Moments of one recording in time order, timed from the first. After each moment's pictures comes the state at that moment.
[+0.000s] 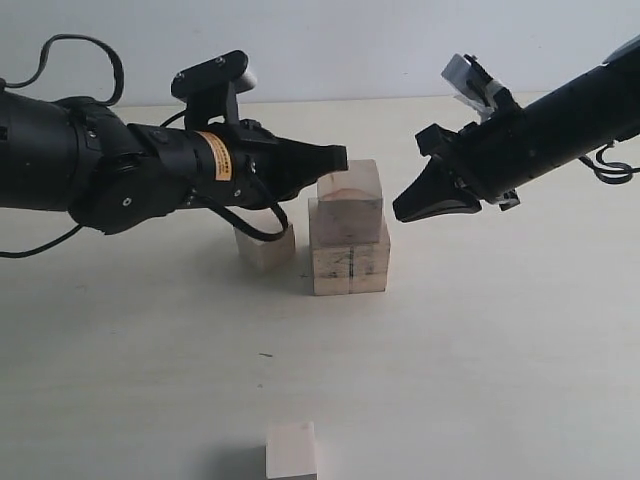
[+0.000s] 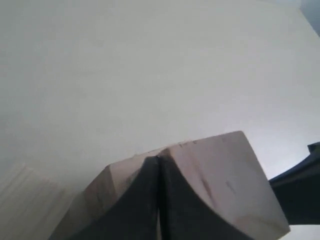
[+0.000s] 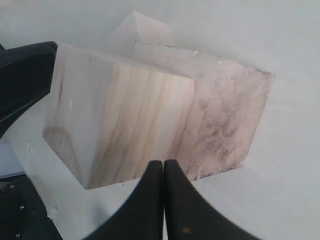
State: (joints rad) left arm -0.69 1.82 -0.98 0.27 -0.16 -0.81; right arm -0.02 1.92 -1.13 1.07 1.02 -0.85
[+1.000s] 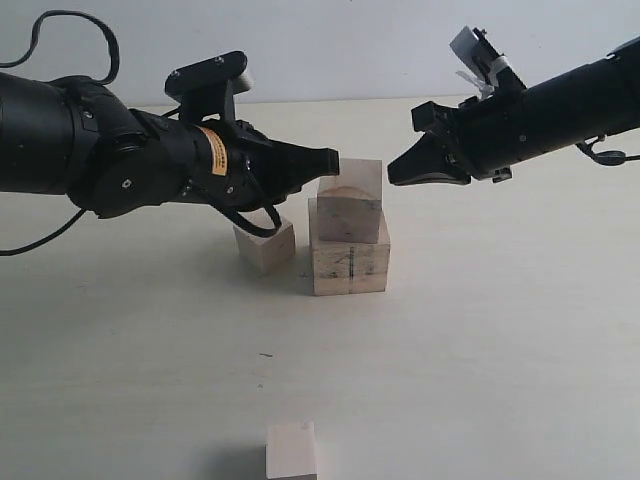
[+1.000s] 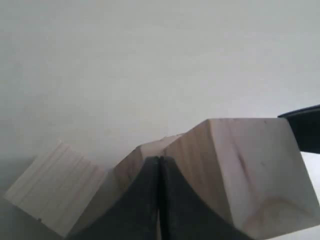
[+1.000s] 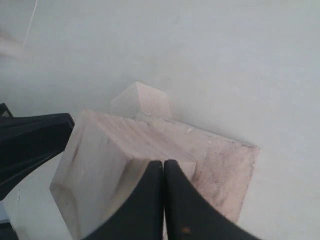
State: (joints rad) left arm -0.69 1.80 -1.01 0.28 0.01 -0.81; right arm -0.02 1.92 -1.13 1.24 0.90 -1.00
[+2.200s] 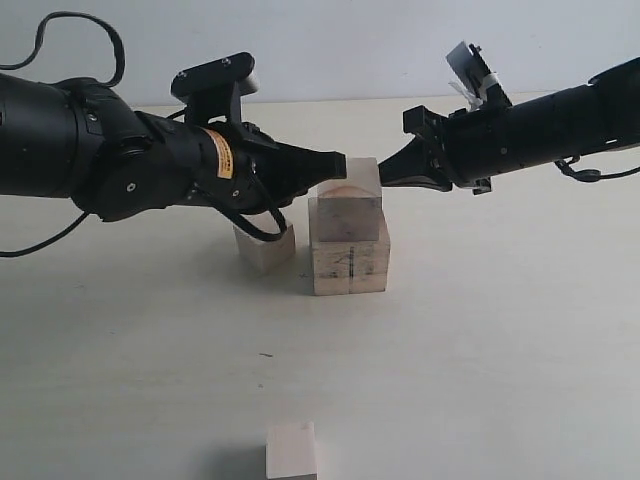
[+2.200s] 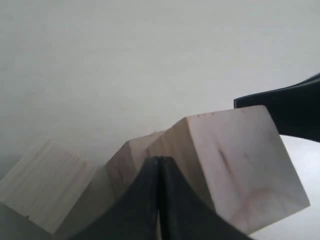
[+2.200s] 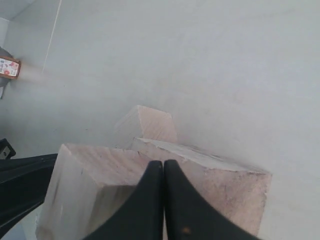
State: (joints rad) left arm -0.71 1.80 -1.01 0.28 0.01 -0.81; right arm -0.02 2.01 -1.13 1.42 0.90 -1.11
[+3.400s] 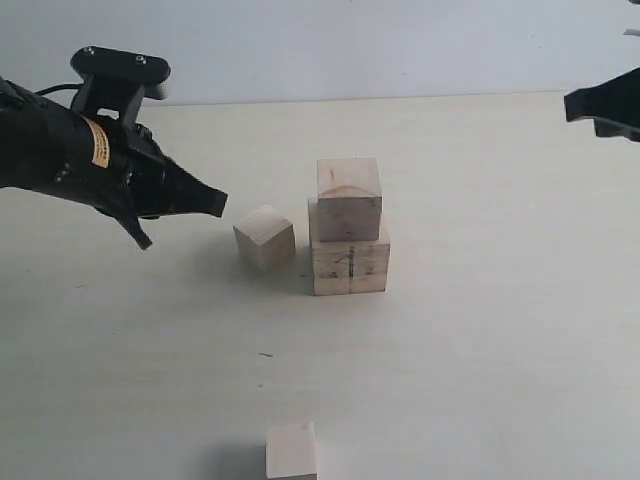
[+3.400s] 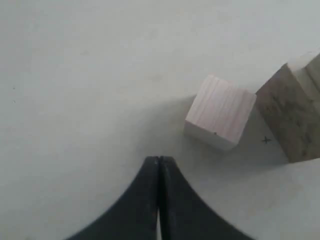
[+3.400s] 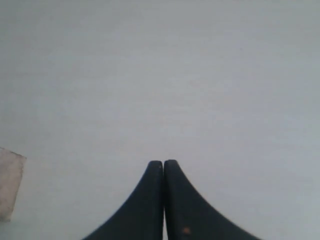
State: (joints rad) left arm -0.57 1.60 -0.91 0.33 0.33 -0.45; right arm -0.11 1.40 -0.89 0.29 0.44 -0.31
